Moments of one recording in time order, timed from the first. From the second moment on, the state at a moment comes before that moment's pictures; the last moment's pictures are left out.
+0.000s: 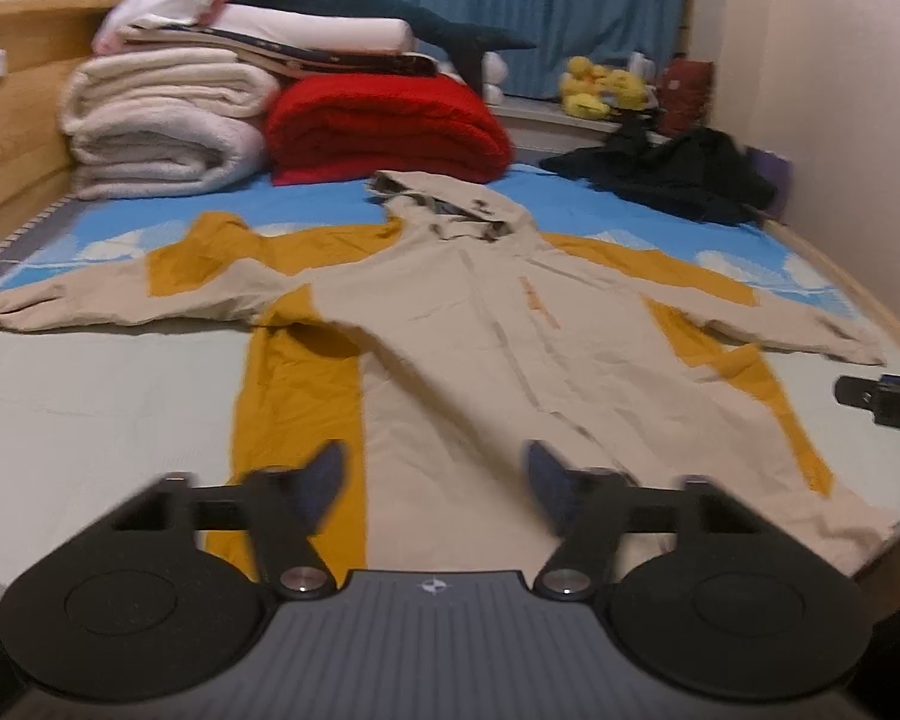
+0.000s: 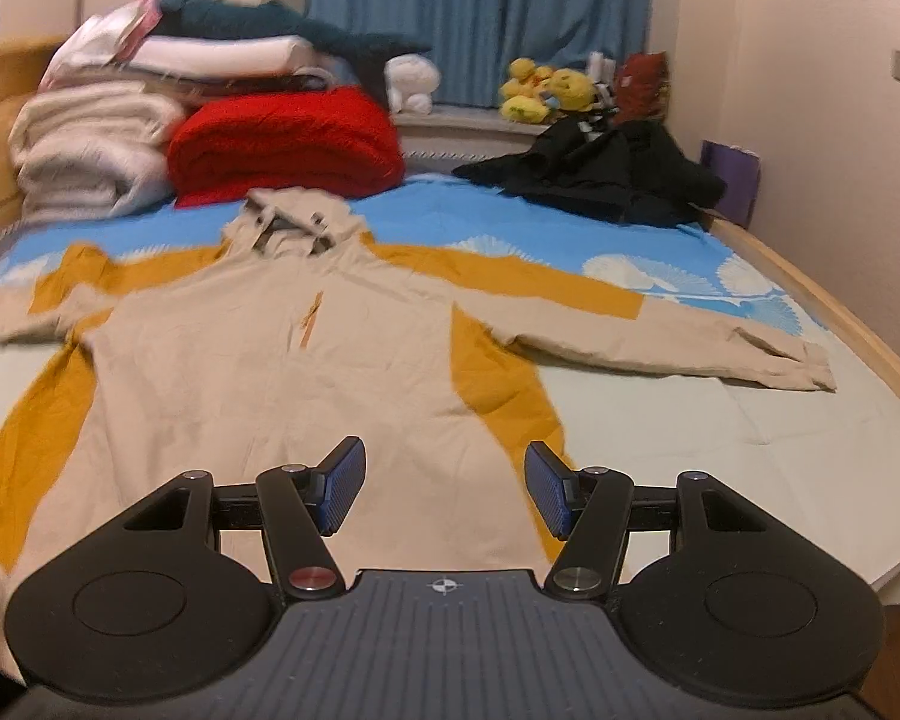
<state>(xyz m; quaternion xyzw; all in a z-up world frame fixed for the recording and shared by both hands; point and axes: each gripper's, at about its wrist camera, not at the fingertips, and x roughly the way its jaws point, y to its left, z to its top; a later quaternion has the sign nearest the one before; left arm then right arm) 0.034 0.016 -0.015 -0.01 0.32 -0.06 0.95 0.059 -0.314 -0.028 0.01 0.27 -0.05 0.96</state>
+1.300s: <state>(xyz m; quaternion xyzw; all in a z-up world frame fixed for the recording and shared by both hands) 0.163 0.174 -0.091 0.01 0.56 0.01 0.83 0.139 -0.421 -0.115 0.11 0.52 -0.05 0.84</state>
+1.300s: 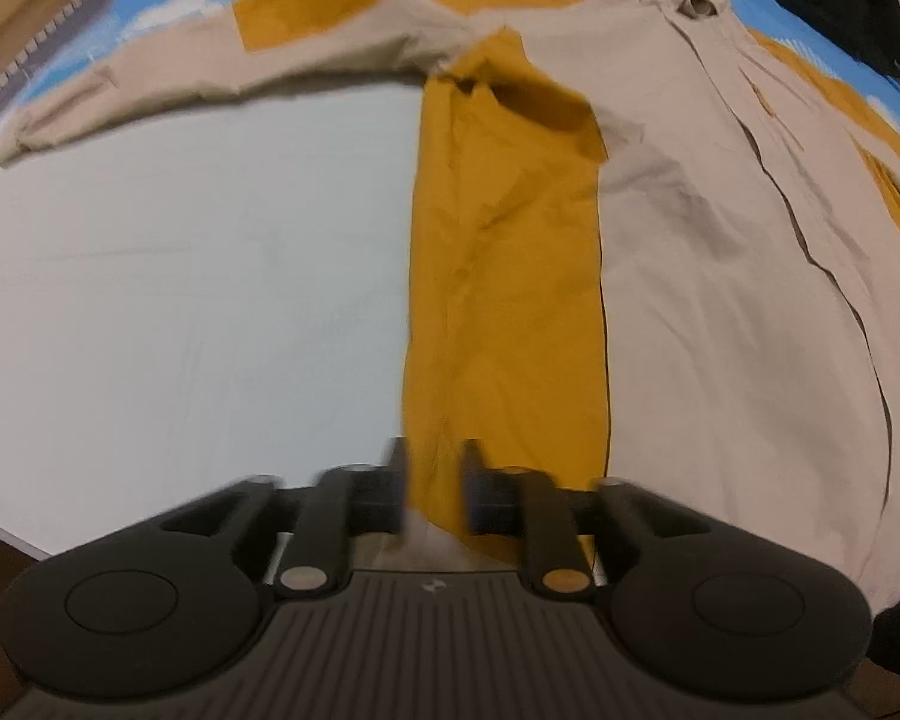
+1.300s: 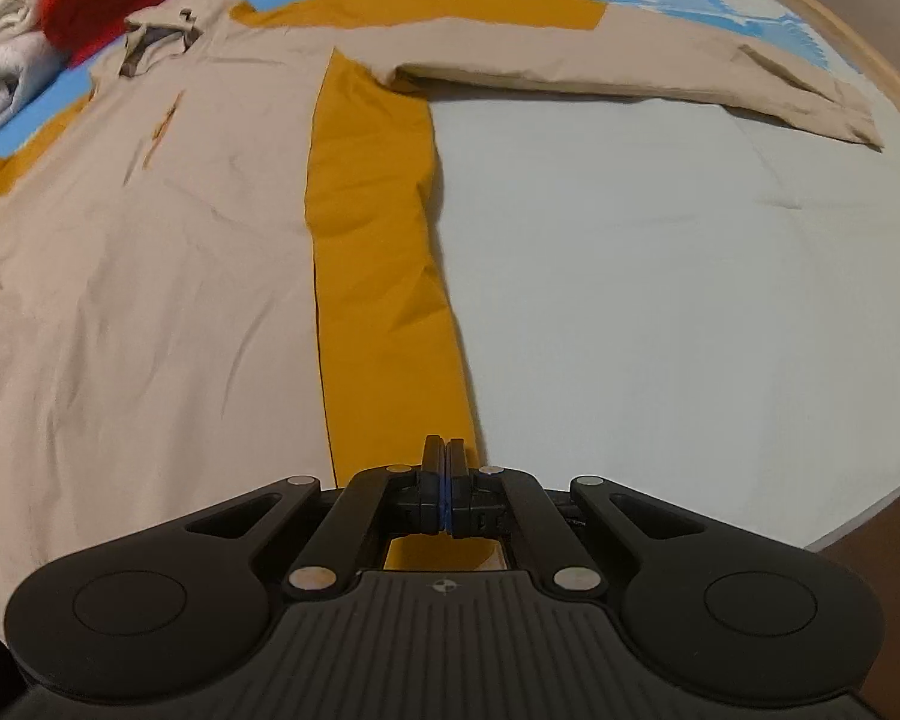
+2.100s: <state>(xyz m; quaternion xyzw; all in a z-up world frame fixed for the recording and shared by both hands) 0.164 0.172 -0.098 0.01 0.58 0.03 0.82 0.138 -0.430 -0.123 0.12 0.51 -0.06 0.85</state>
